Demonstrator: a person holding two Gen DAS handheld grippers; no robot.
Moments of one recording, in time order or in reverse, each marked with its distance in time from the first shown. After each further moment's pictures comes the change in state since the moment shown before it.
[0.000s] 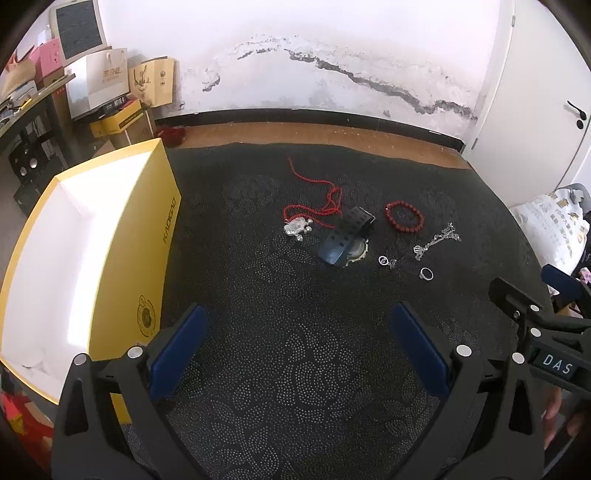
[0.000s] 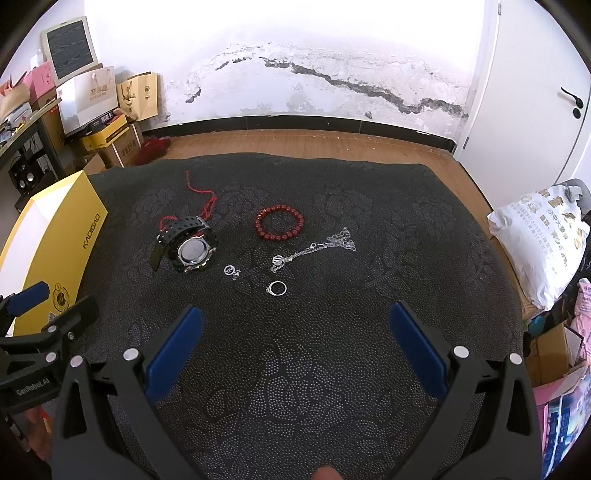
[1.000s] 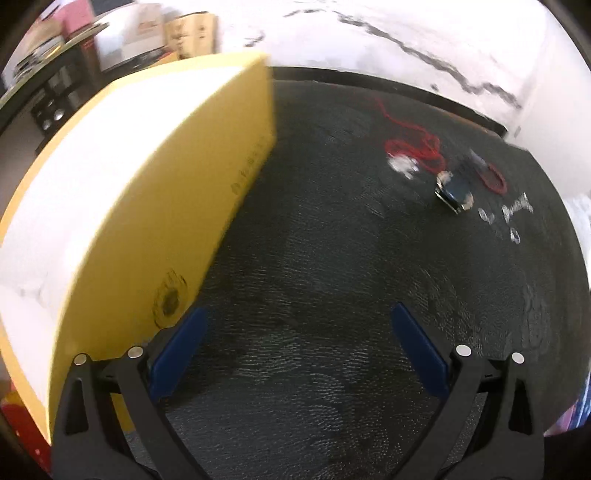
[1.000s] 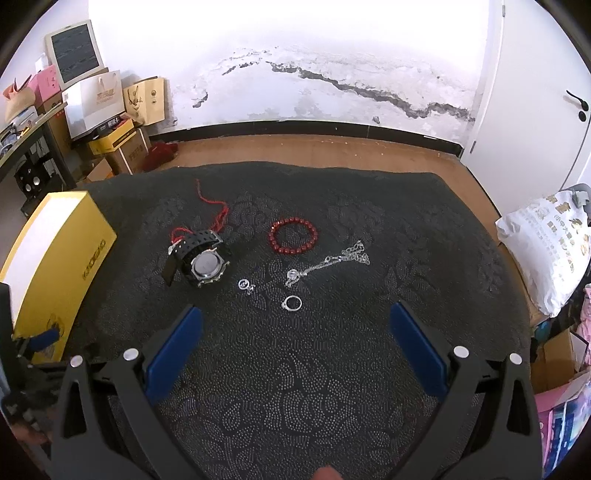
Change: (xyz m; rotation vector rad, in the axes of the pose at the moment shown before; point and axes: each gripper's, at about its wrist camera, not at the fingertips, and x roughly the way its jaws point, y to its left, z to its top) left arm 0.036 0.086 -0.038 -0.100 0.142 0.105; right arm -0.001 0.009 0.016 0.003 -0.021 0.028
